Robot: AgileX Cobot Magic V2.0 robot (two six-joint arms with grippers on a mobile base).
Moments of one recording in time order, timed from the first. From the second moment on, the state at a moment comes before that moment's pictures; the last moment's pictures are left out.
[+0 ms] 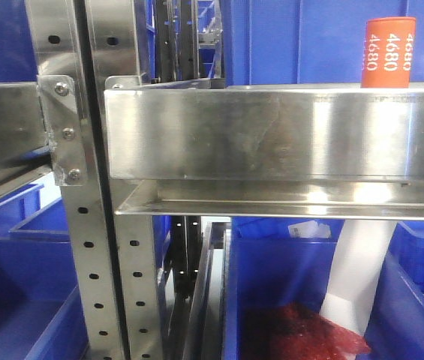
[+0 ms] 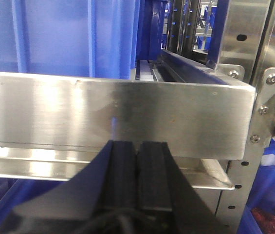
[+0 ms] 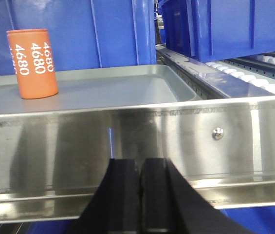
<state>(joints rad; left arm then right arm) -0.09 -0.01 0.03 -0.07 0.07 0.03 -0.11 -0.01 0.03 -0.03 0.10 0.16</state>
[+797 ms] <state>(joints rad) -0.09 -0.01 0.03 -0.07 0.07 0.03 -0.11 -0.01 0.03 -0.03 0.10 0.16</state>
